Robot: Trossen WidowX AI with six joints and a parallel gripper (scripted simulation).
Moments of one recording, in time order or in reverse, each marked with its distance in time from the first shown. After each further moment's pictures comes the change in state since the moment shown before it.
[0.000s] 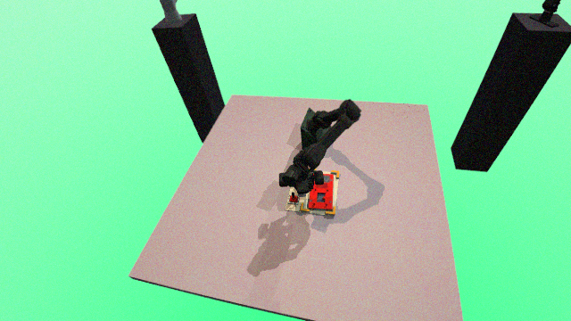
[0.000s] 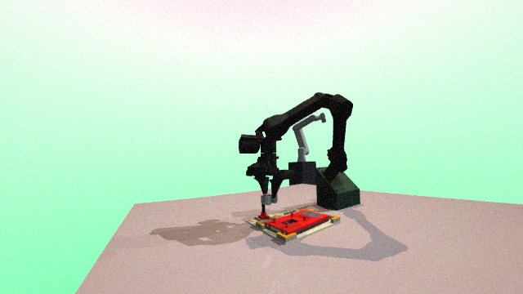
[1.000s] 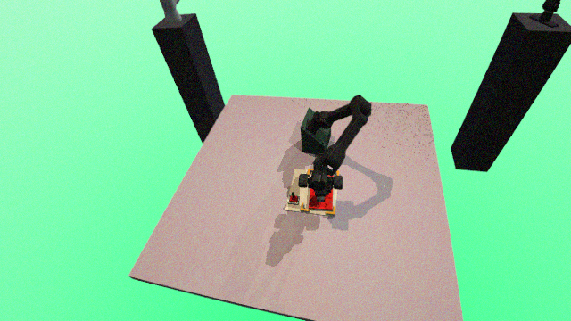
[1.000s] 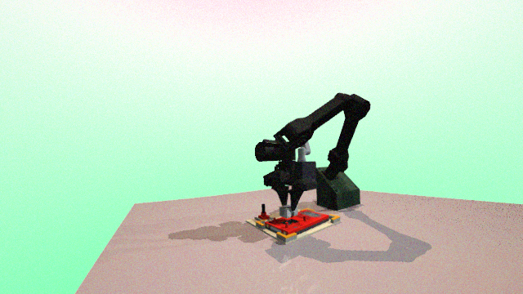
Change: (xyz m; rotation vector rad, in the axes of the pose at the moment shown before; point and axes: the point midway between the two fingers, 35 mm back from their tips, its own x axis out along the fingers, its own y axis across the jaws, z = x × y) arm 0.025 0.085 0.003 0.158 -0.004 0.037
